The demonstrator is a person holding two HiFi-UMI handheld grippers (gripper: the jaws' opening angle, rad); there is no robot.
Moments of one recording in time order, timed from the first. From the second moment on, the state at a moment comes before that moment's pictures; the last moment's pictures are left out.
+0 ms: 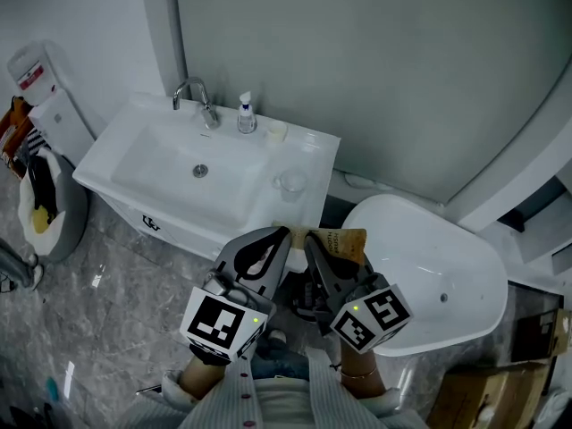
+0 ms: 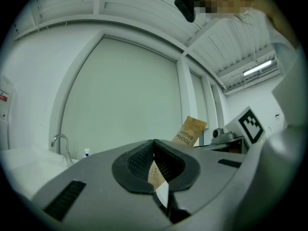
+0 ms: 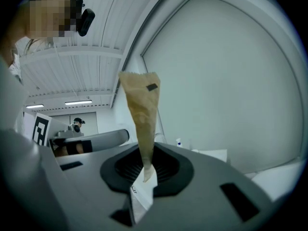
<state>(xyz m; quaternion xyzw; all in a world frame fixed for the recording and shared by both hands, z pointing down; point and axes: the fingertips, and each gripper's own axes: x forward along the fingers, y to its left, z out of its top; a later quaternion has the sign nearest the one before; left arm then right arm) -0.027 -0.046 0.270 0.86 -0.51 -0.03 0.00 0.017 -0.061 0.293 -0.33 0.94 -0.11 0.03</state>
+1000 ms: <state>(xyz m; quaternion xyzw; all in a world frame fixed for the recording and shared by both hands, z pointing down) -0.028 -0.056 0.273 0.86 -0.50 -0.04 0.01 0.009 -0.071 0.297 -0.32 0.94 -0.11 0.02</state>
